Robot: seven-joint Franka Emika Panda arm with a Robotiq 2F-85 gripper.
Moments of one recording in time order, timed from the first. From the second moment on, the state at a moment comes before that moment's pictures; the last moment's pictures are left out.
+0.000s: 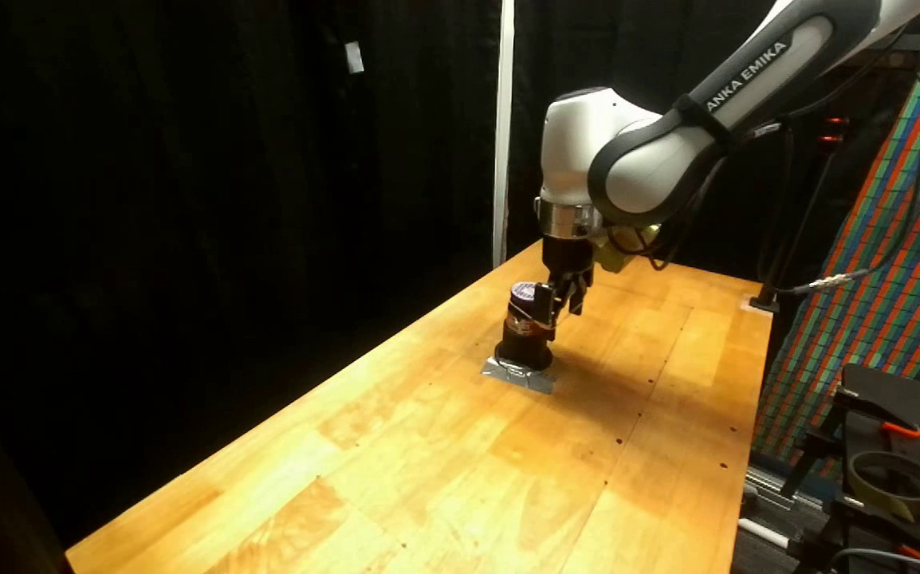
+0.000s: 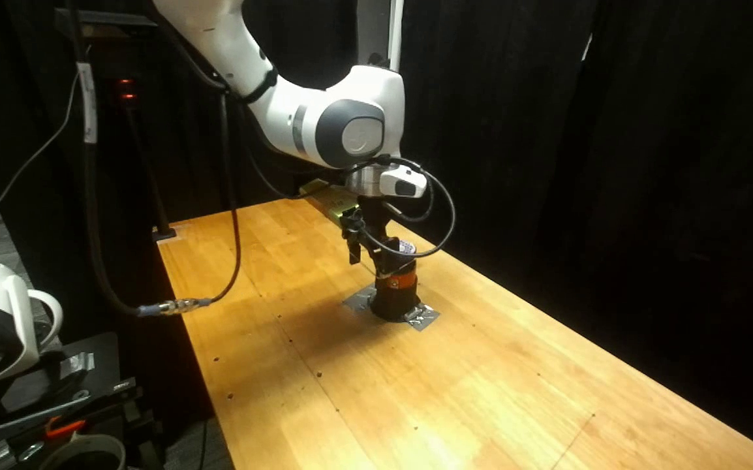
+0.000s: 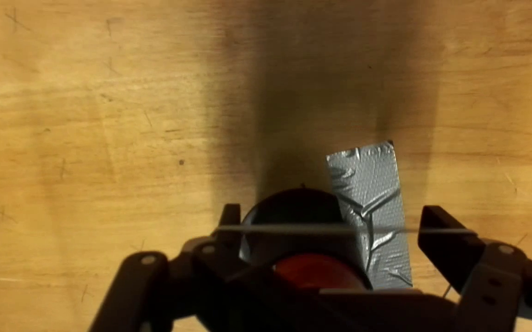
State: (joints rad) arm 0.18 0.45 0.02 -1.96 -0.08 2.39 0.24
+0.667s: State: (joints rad) arm 0.50 0.31 -0.39 -2.35 -0.72 3.04 0.85
